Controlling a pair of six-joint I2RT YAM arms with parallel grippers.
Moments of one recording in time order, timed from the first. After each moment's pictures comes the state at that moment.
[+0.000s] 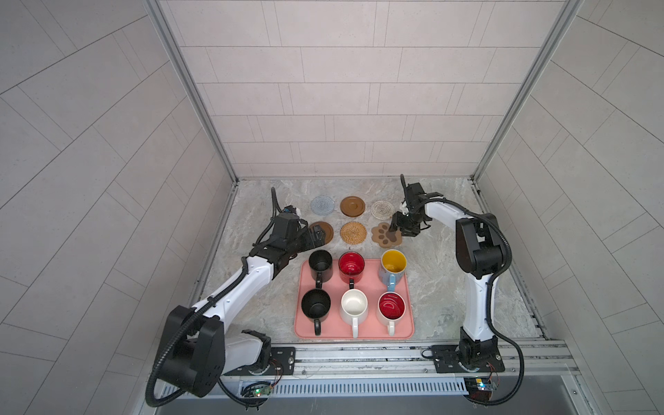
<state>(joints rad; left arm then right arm) -0.32 1.25 0.78 -0.21 0.12 -0.58 0.17 2.13 1.60 -0.77 -0.31 0.42</state>
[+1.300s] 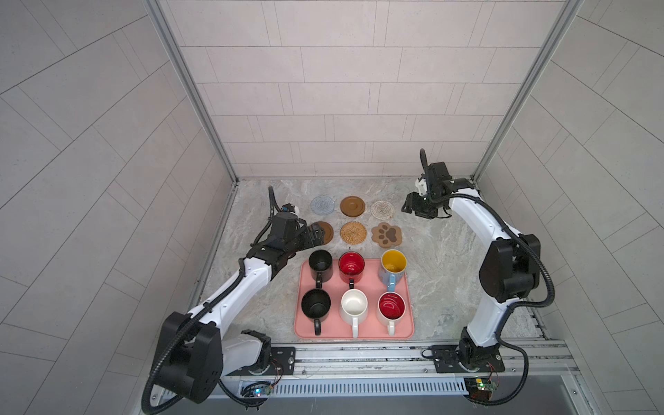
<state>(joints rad) -0.32 1.22 0.78 -0.22 0.10 -0.56 0.12 1.81 1.63 -0.89 -0.26 0.37</state>
